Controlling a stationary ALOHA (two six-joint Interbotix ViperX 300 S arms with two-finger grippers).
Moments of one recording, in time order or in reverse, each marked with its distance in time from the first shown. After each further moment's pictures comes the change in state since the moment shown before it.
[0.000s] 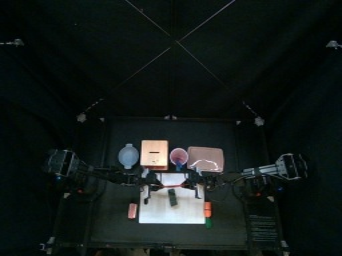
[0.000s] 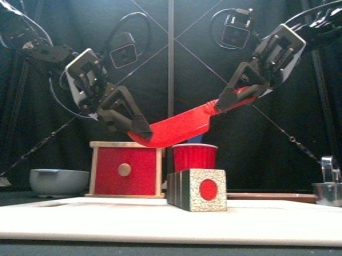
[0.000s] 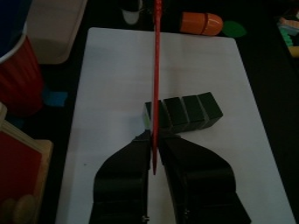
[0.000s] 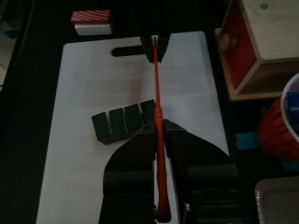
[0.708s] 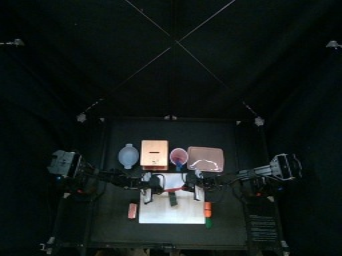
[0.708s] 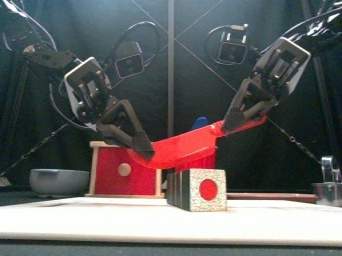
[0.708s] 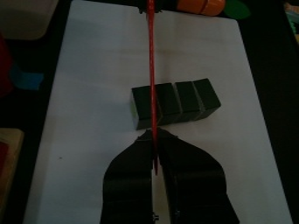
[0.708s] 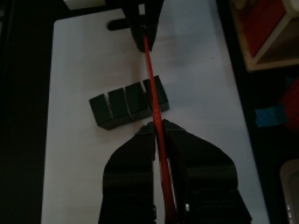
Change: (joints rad) left arm -0.081 0.106 -0.052 -0.071 0.002 -0.006; right arm 0.015 0.072 0.015 0.098 0.014 -0.002
